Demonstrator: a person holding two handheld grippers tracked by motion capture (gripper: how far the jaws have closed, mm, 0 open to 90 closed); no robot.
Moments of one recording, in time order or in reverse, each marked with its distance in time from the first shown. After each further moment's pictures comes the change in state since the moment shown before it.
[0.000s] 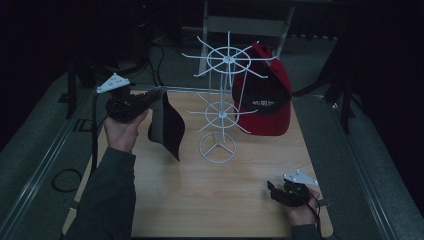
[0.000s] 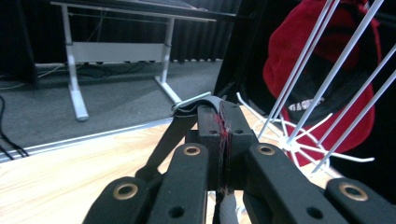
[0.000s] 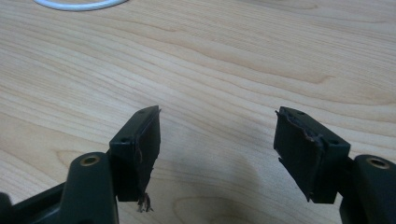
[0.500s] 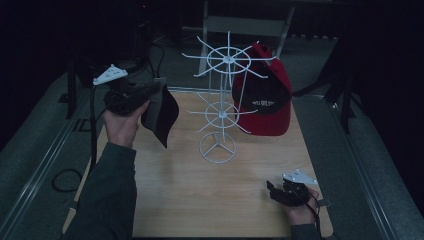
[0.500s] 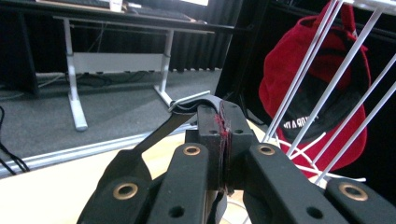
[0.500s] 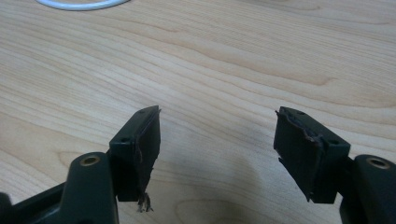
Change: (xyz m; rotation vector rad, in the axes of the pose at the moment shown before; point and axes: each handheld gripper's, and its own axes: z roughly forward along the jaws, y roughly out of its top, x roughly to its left) left arm -0.004 0.021 -0.003 -0.041 -0.001 0.005; right arm 0.001 0.001 0.001 0.002 0.003 -0.010
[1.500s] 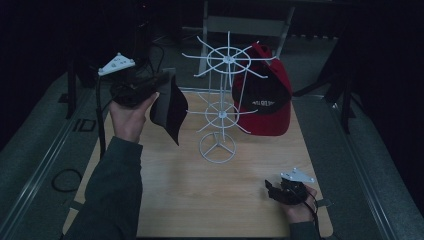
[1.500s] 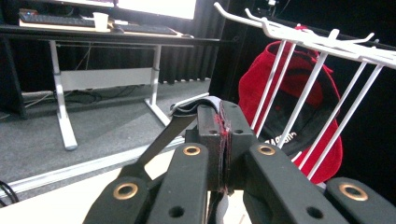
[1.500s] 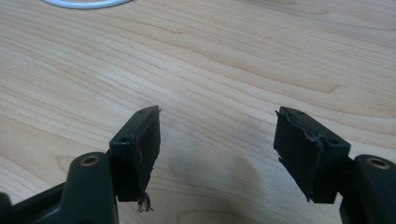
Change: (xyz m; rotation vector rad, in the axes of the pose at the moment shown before) left arm -0.025 0.025 0.006 -0.036 -0.042 0.040; right arm 0.002 0.004 0.005 0.008 0.006 -0.021
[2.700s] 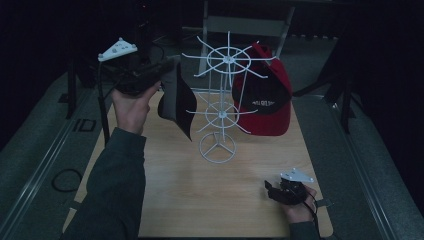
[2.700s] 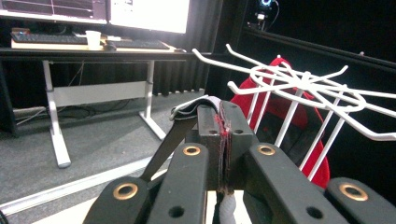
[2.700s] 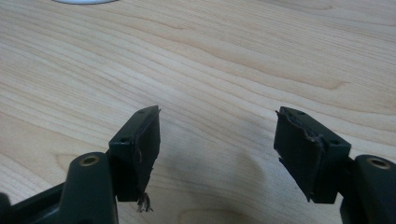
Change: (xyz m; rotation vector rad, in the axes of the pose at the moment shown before) left arm -0.011 0.029 0.004 -0.041 -0.024 0.018; right arm 0.000 -0.001 0.002 0.010 0.004 -0.001
